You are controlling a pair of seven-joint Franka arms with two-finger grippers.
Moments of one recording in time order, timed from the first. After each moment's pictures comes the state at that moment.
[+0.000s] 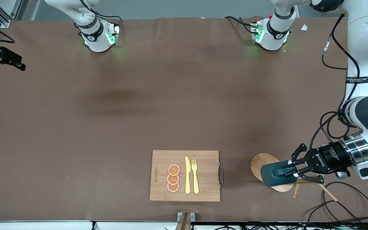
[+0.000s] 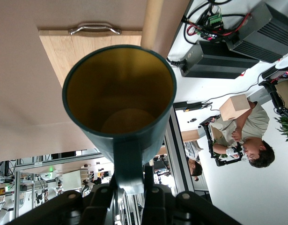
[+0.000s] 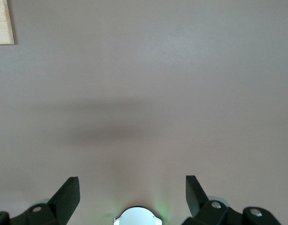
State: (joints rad) left arm 0.09 0.67 -0.12 -1.26 -1.13 2.01 -1.15; right arm 0.01 -0.12 -0.09 -1.66 0.00 1.44 -0.06
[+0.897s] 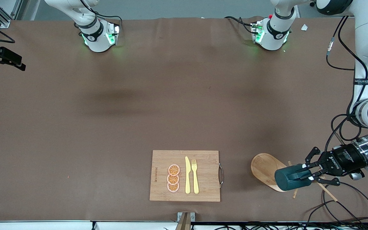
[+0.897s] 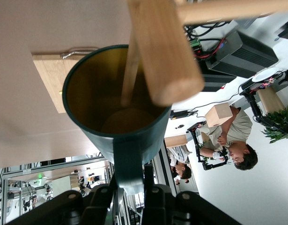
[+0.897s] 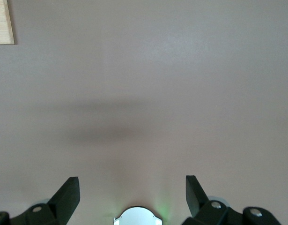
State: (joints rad) left arm 0.17 0.69 -0.12 -1.26 -1.14 2.01 -1.08; right arm 0.01 -0.12 -0.09 -1.66 0.00 1.44 -0.06
